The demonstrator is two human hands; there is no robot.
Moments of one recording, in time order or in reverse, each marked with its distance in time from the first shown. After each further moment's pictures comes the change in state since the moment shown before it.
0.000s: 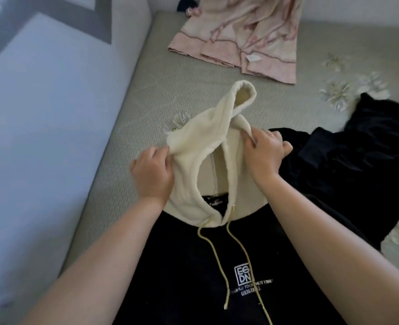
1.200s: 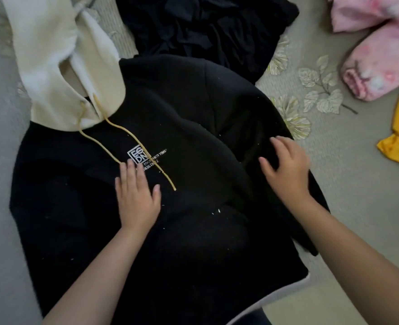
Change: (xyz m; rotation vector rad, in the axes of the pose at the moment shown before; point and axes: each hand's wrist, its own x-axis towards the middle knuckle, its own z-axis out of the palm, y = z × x) left_hand -0.304 0.044 0.055 0.177 -0.639 0.276; right_hand -0.290 0.244 -0.195 -0.296 -0.152 0.289
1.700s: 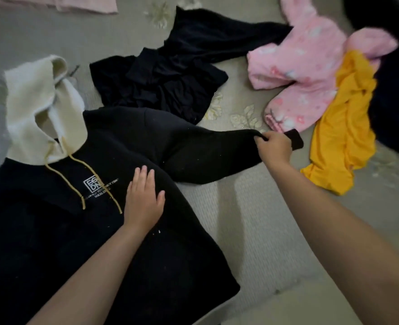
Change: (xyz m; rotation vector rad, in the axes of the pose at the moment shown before) left_hand -0.011 0.153 -0.020 -0.029 -0.044 0.141; right_hand 0.089 0.081 -0.119 0.154 -0.059 0.445
